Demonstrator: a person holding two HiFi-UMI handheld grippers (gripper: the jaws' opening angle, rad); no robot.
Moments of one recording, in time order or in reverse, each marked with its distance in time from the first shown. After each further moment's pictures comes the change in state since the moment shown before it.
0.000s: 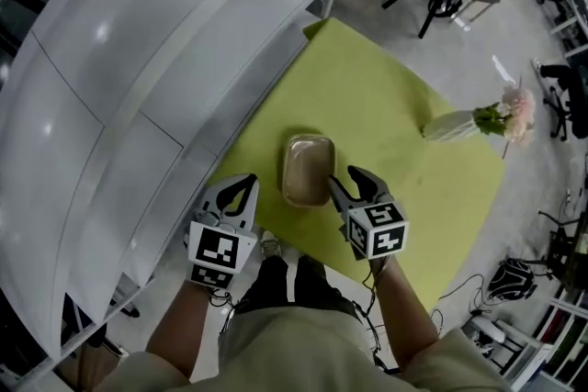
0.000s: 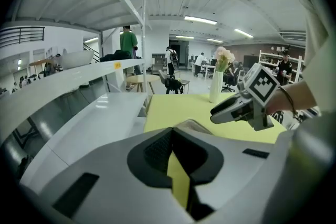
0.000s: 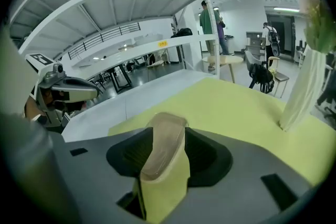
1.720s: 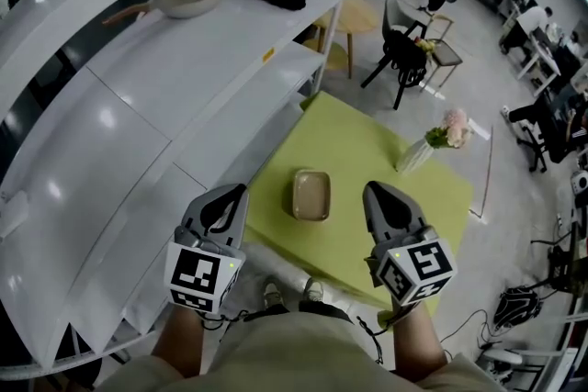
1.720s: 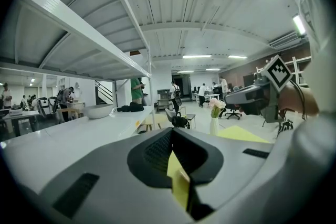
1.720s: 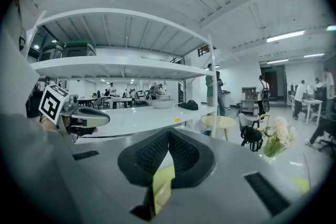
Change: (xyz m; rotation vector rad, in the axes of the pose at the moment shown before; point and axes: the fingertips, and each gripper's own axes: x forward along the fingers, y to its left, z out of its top) left arm -0.217 -0.003 0.123 0.070 -0.395 0.099; right arm -0.251 0.132 0.163 -0.187 -0.519 -0.093
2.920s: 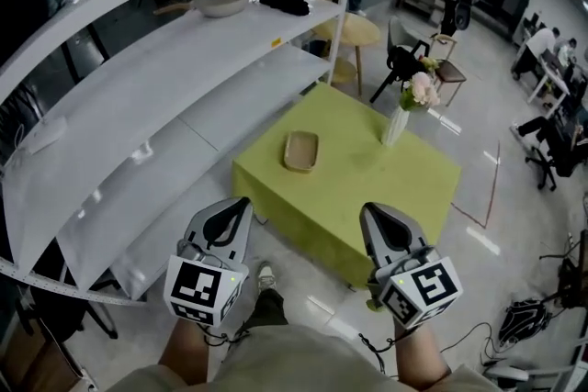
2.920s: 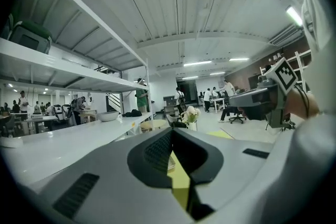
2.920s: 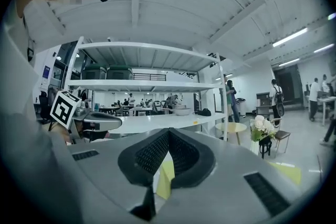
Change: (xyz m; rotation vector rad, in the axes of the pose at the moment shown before) left arm -0.208 -0.227 0.000 0.014 -0.076 0.127; right arm -0.290 0.078 -0.041 -0.016 -0.137 0.192
